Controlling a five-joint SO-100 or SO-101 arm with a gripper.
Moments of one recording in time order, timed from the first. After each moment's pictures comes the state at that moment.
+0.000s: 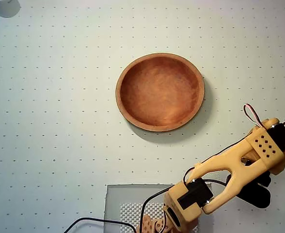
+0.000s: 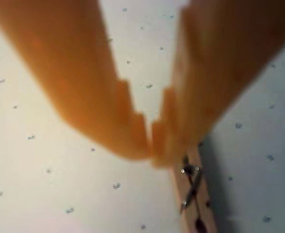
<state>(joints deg) 56.7 92.3 85.7 100.8 -119.8</state>
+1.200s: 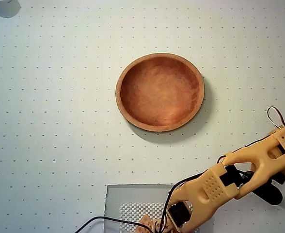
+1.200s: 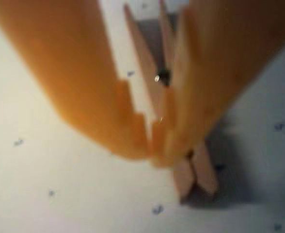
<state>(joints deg) 59.9 61.3 63.7 100.8 -116.4</state>
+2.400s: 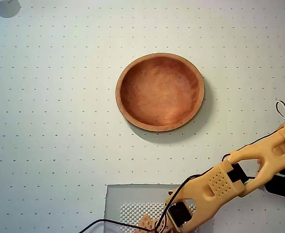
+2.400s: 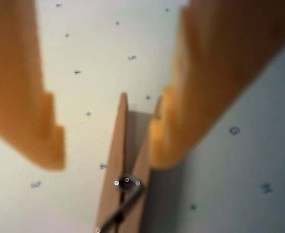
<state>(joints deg) 59.9 55.5 52.8 100.8 -133.9</state>
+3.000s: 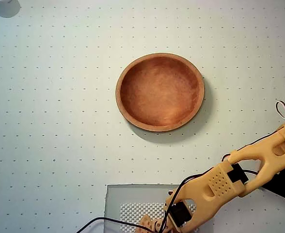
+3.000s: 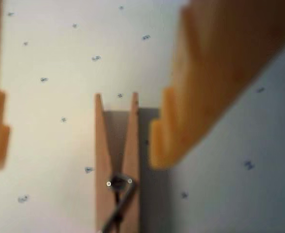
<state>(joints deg) 59.9 55.5 52.8 100.8 -122.3</state>
